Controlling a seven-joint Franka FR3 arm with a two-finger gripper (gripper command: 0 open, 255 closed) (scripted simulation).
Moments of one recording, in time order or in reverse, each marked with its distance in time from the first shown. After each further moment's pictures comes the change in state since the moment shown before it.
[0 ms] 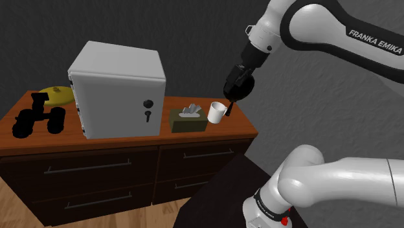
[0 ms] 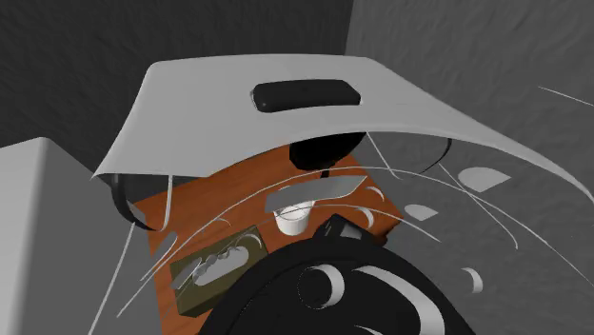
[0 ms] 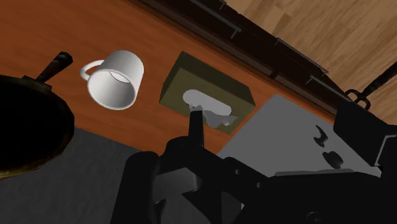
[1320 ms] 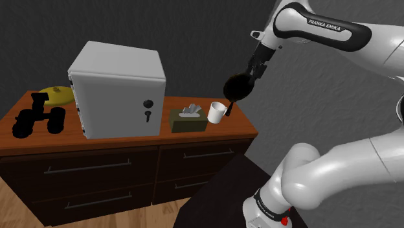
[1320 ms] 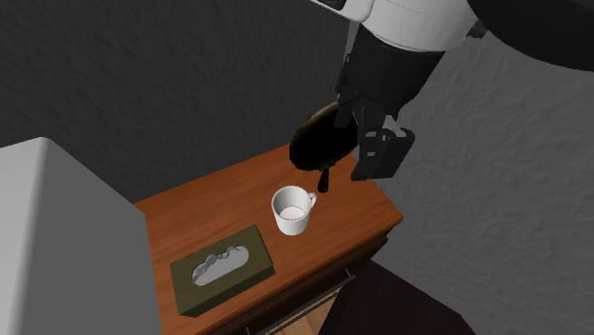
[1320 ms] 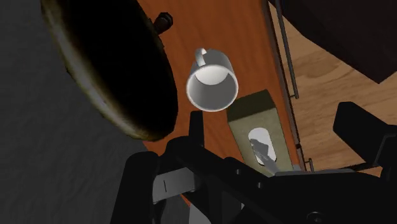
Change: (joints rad) arm 0.135 0.283 -0.542 0.238 -0.231 -0.006 -0.972
